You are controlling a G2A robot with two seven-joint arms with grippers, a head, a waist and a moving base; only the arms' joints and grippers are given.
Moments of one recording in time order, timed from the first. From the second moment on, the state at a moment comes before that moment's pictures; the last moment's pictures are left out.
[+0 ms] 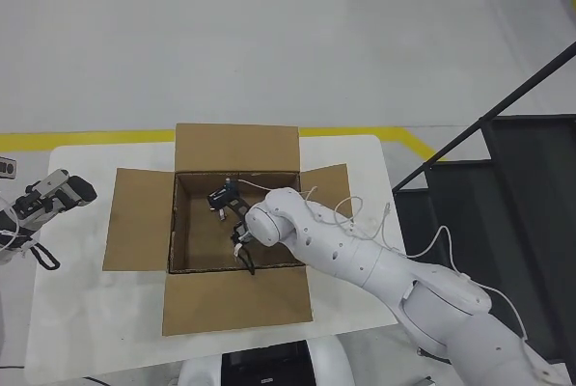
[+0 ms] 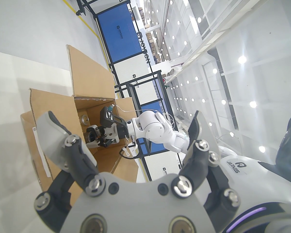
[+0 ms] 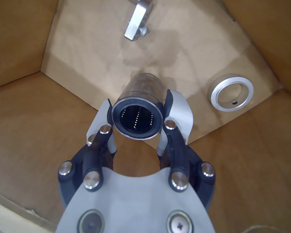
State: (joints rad) left arm 1.30 -0.98 -1.84 -1.41 -0.49 -0.38 -1.20; right arm -0.67 -1.46 0.47 -1.21 -0.73 0.25 1.06
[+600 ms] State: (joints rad) left arm 1.30 -0.98 -1.84 -1.41 -0.49 -0.38 -1.20; right arm -1.14 -1.25 1.10 -1.89 -0.70 -0.03 1.07
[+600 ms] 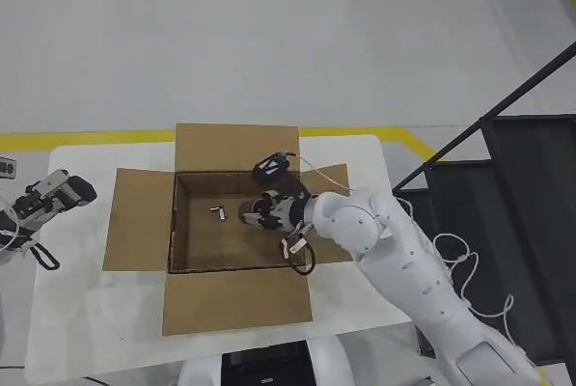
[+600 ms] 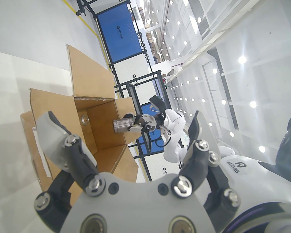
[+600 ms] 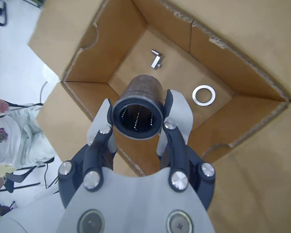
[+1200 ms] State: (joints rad) left arm 1.30 -0.98 -1.84 -1.41 -0.49 -0.38 -1.20; right arm -1.36 -1.22 1.27 -2.03 -0.63 -0.19 0.93
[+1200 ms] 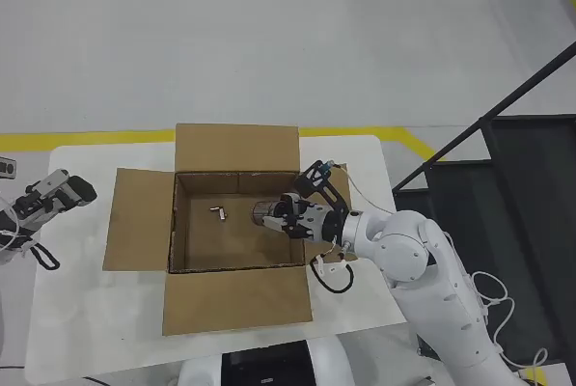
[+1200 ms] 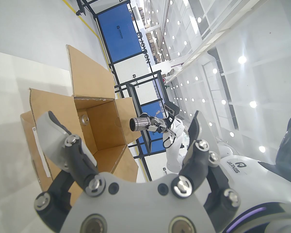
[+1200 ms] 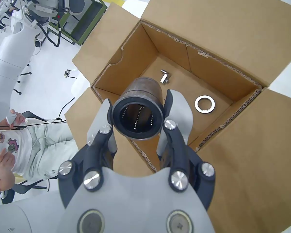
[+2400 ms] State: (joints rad) left arm 1.30 -0.98 -1.84 -1.41 -0.49 -0.38 -1.20; right arm -1.45 -1.14 1.77 -1.83 -0.82 -0.08 1.03
